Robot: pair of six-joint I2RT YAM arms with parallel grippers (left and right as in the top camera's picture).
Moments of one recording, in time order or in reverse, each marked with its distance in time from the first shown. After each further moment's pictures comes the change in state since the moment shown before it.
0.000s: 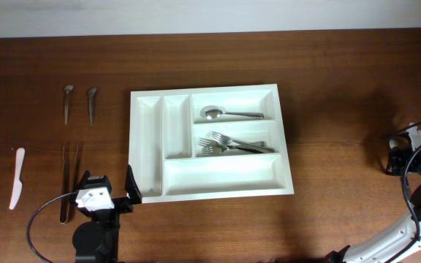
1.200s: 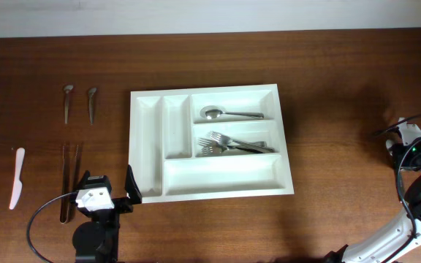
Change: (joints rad) left arm 0.000 0.000 0.000 0.000 0.000 0.000; right arm 0.067 0.000 -0.004 0.003 -0.003 0.001
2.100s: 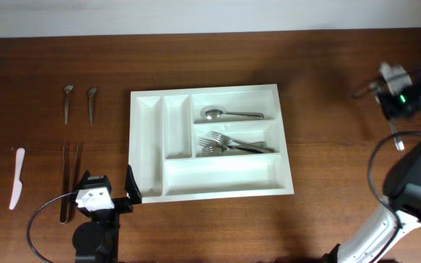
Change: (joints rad) left arm 0.000 0.000 0.000 0.000 0.000 0.000; right arm 0.285 0.007 0.448 -0.211 -0.056 -0.013
